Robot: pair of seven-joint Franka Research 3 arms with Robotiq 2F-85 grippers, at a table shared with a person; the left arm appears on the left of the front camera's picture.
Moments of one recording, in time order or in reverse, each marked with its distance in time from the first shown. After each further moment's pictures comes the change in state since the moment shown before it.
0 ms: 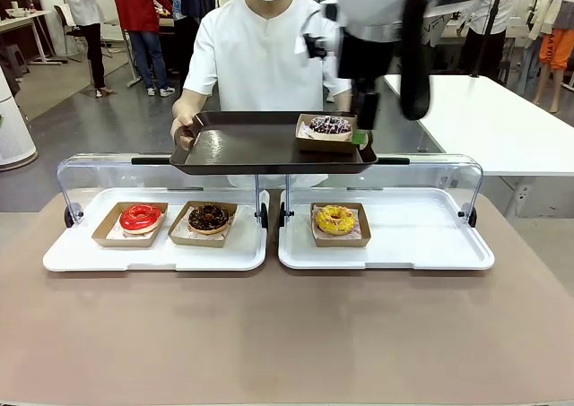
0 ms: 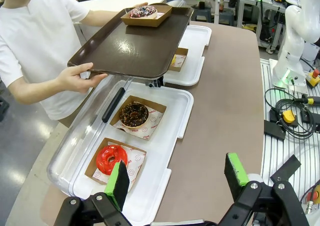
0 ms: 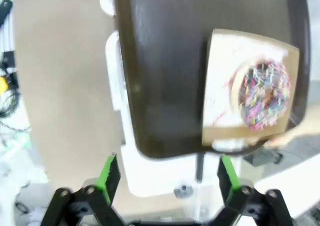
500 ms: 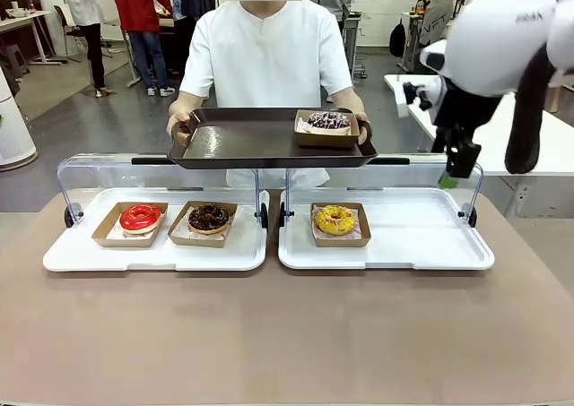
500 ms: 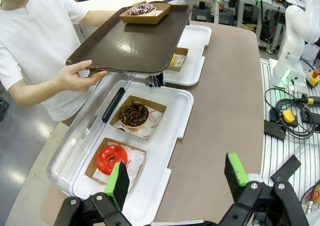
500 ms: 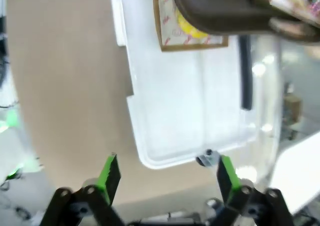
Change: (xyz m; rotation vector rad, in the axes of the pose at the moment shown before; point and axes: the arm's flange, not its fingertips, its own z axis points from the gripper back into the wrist) left arm 0.000 0.000 0.000 0.000 0.001 0.000; right arm -0.133 0.041 -0.054 -0.022 0.005 -0.069
